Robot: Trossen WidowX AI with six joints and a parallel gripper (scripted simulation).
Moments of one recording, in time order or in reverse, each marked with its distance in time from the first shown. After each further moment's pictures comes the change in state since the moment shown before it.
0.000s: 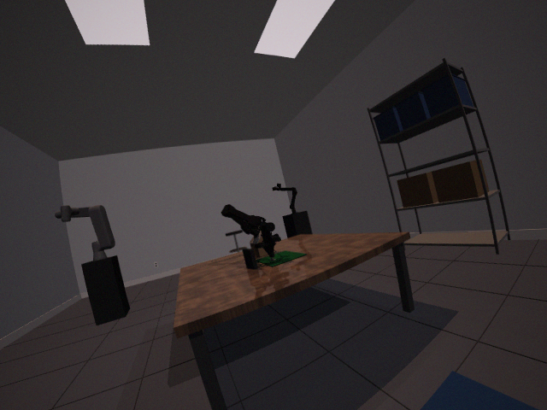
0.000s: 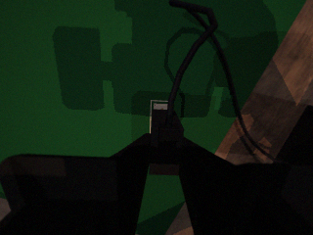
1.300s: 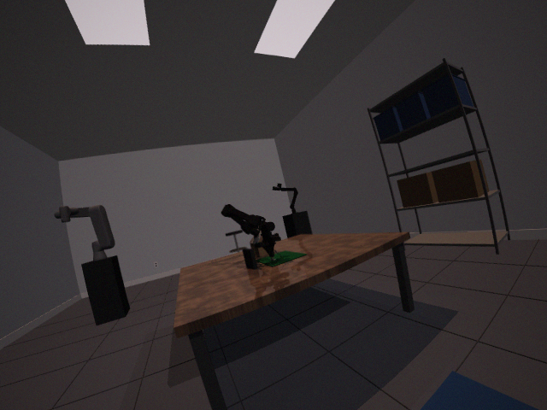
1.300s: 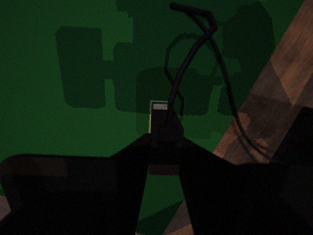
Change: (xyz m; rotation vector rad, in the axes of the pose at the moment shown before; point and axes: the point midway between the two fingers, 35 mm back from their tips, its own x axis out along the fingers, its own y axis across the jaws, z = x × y) arm -0.003 0.000 0.001 -0.008 -0.003 -0.001
